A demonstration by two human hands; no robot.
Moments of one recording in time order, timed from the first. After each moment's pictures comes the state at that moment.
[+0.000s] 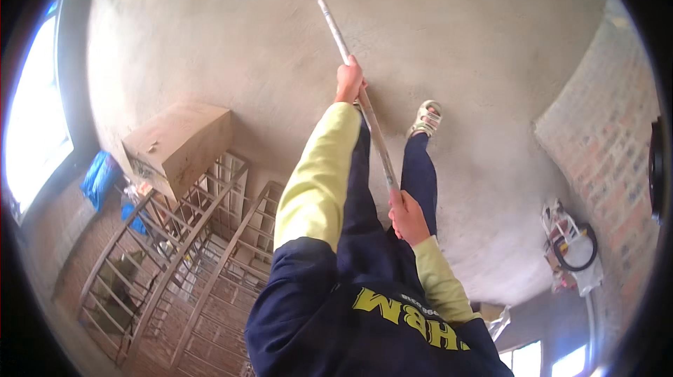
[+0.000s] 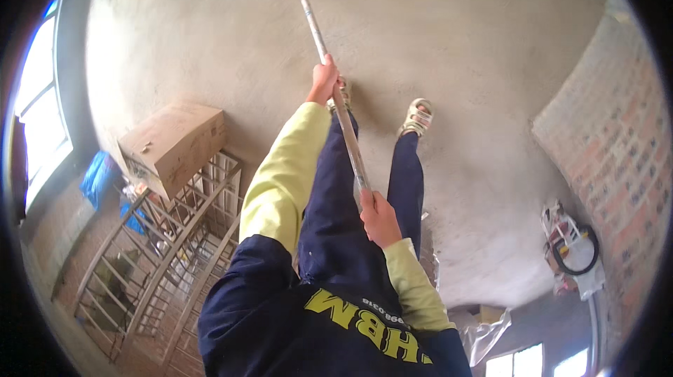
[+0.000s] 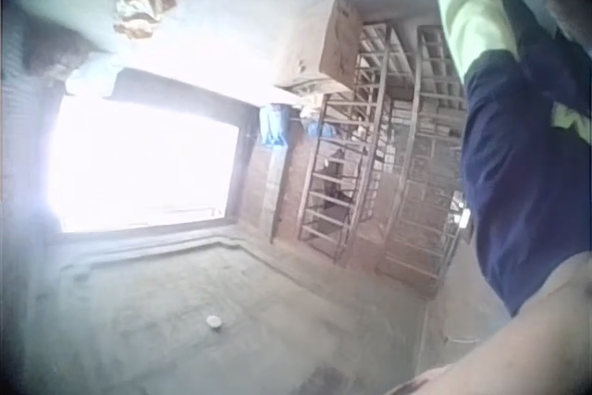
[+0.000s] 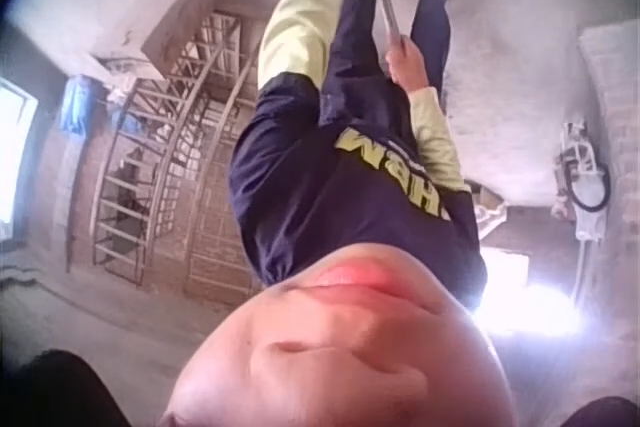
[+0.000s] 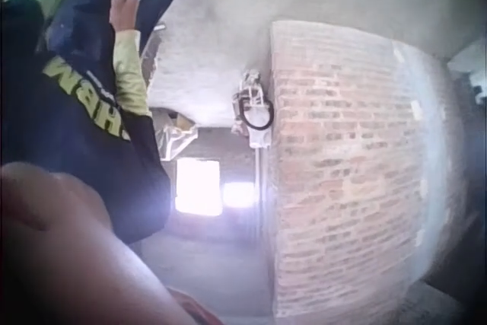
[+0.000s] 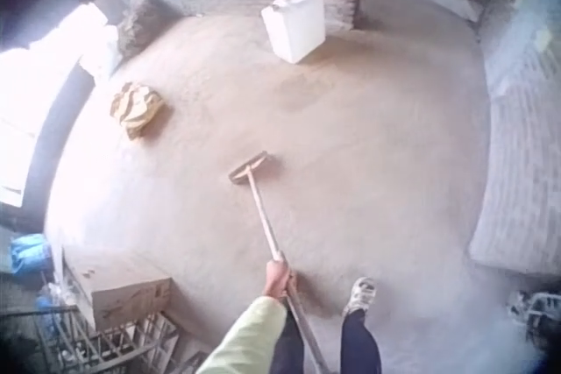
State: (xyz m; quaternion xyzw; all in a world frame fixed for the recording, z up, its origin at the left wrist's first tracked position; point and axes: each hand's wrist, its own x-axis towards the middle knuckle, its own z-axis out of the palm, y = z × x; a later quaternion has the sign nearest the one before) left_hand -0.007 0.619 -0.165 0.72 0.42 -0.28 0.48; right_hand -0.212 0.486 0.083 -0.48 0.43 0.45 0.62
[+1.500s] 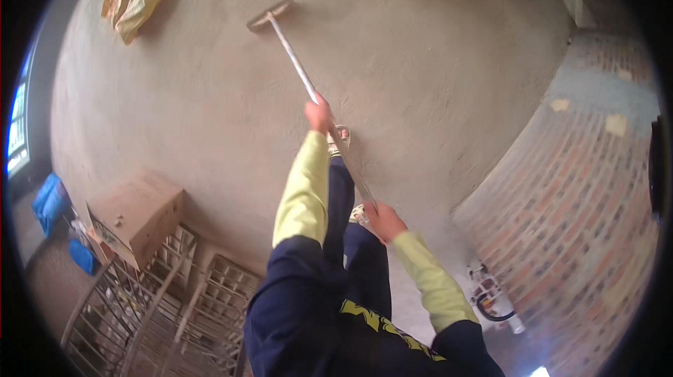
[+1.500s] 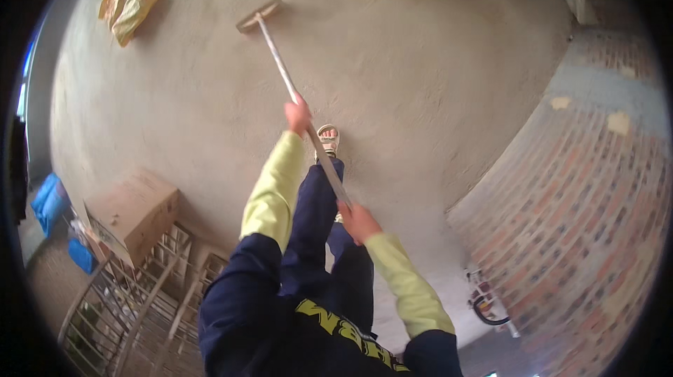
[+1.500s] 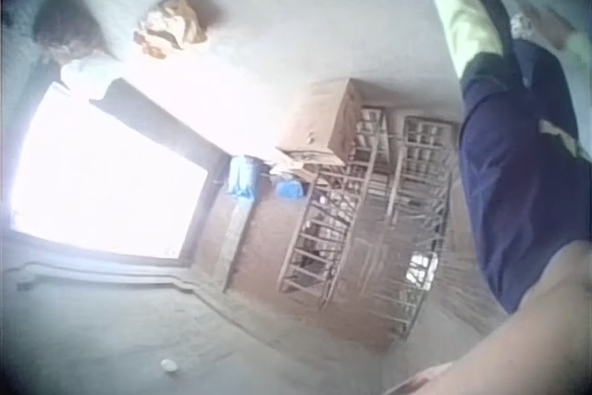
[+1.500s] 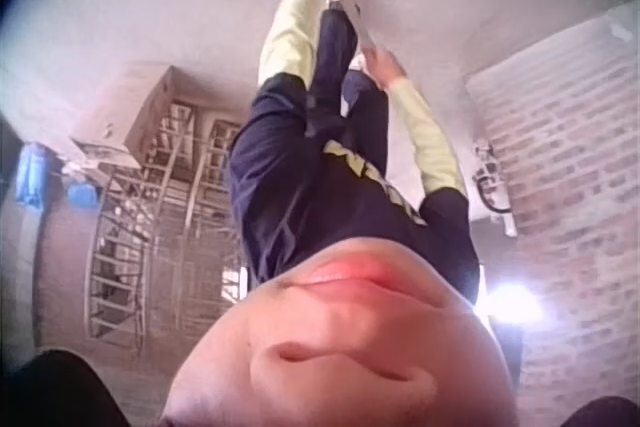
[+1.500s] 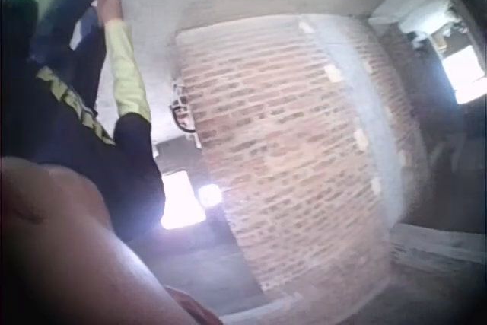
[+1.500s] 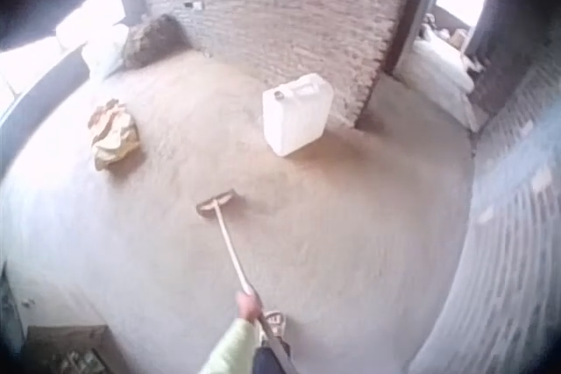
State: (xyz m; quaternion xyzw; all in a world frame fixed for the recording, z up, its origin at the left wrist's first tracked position) left_hand 0.317 0.458 -0.183 0.73 0.42 -0.15 0.52; right_hand 0.128 0.319 0.044 -0.73 0.25 0.45 0.46
